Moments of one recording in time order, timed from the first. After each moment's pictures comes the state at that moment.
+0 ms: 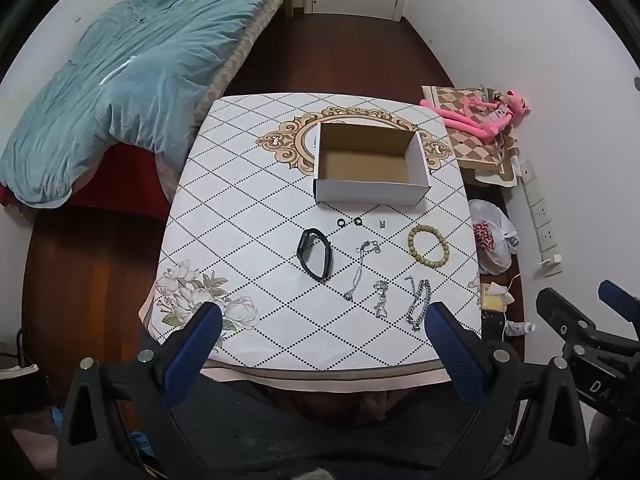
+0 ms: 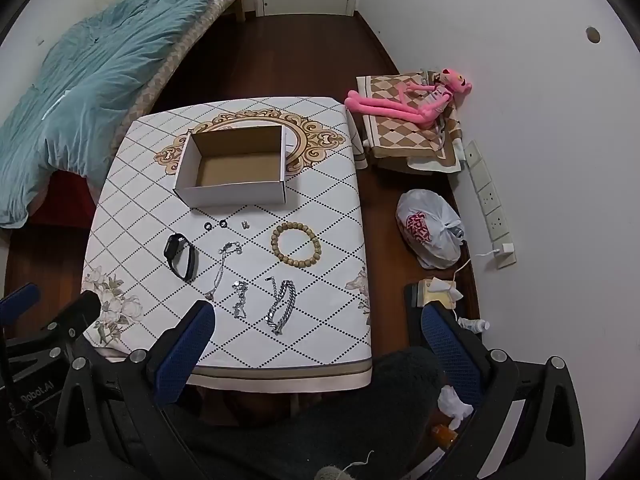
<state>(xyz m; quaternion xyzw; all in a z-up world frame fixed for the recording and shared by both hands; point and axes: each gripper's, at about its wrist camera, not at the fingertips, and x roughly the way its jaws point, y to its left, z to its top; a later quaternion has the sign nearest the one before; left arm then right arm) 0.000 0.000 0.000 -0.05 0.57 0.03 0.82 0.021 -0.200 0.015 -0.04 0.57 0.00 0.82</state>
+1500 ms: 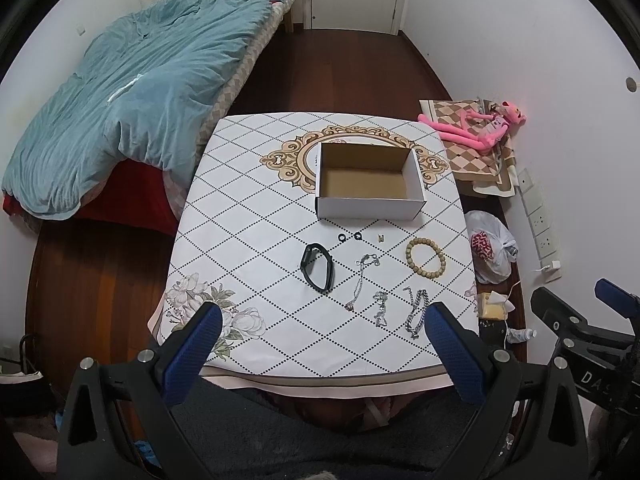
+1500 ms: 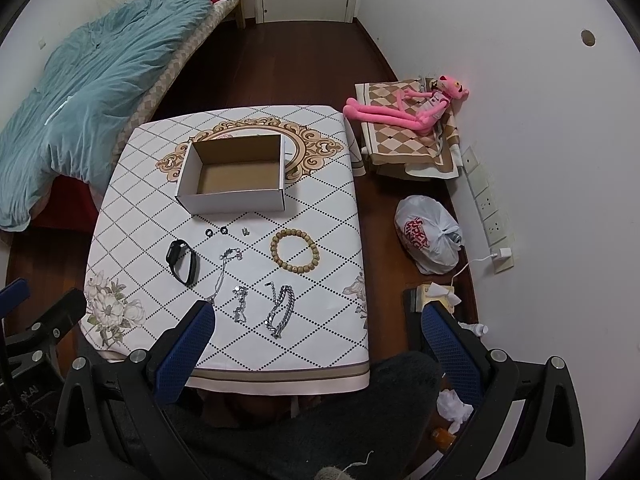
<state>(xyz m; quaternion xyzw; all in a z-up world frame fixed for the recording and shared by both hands) -0.007 -0.001 0.023 -0.04 0.54 0.03 0.84 0.018 -0.204 0.022 -0.03 0.56 -0.01 0.83</state>
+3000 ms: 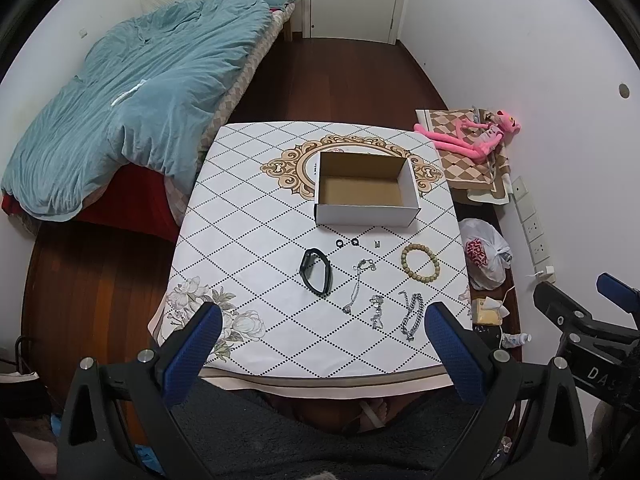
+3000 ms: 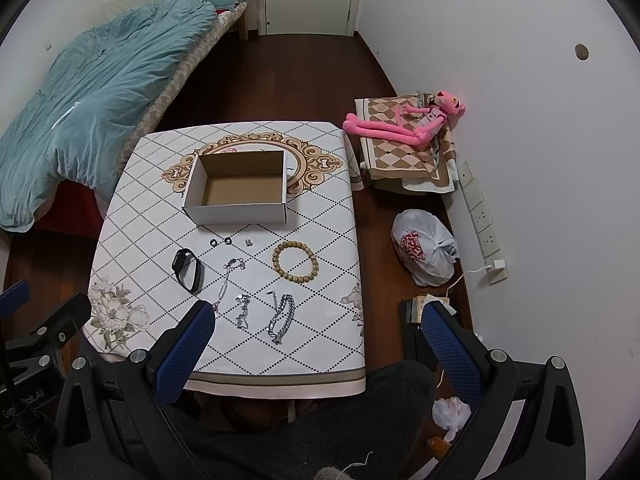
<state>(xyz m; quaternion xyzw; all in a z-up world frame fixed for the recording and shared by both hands) -0.016 -0.001 0.036 -0.04 0.53 0.03 0.85 0.007 -0.200 0.044 -0.04 0.54 0.00 0.84</state>
